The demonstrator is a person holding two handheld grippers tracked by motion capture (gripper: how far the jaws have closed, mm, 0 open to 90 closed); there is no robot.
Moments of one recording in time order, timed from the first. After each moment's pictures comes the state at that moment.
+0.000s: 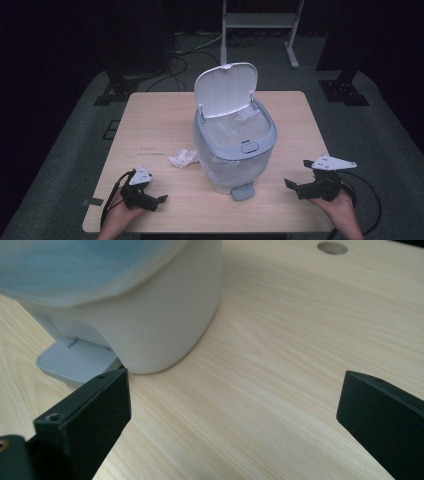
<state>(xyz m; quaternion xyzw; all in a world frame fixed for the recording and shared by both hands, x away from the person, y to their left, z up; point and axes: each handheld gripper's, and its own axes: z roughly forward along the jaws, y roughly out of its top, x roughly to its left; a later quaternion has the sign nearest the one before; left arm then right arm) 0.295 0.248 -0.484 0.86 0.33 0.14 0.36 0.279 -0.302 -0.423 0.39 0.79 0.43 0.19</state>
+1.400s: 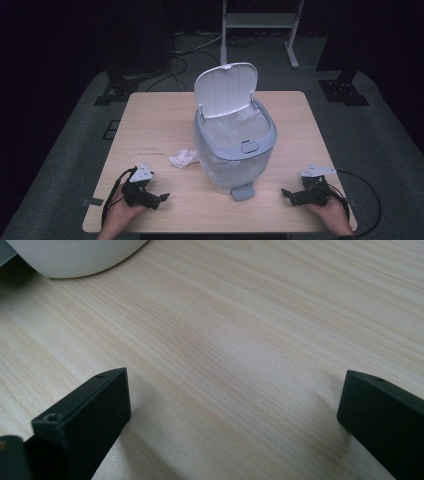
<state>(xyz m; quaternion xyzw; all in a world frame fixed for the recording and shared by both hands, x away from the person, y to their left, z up) 0.296 0.240 -0.469 0.86 0.32 0.14 0.37 0.292 -0.303 -0.489 0.42 0.82 0.35 0.17</state>
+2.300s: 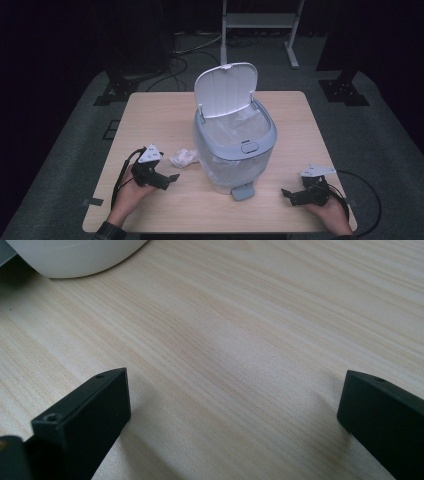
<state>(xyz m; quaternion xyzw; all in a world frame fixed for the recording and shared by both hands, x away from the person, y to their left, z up) 0.338 0.211 -0.433 0.85 0.29 0.16 0.41 0.292 -0.303 -0.489 0.42 0.82 0.35 0.17</state>
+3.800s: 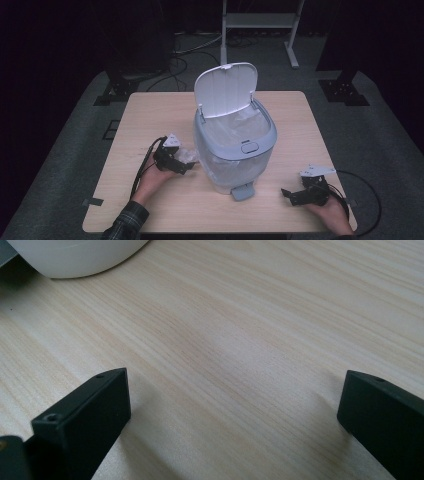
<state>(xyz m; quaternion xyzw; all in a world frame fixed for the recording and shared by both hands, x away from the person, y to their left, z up) 0.403 0.170 -0.471 0.87 0.30 0.13 0.38 0.293 -0.303 -0.489 0.42 0.82 0.35 0.17</state>
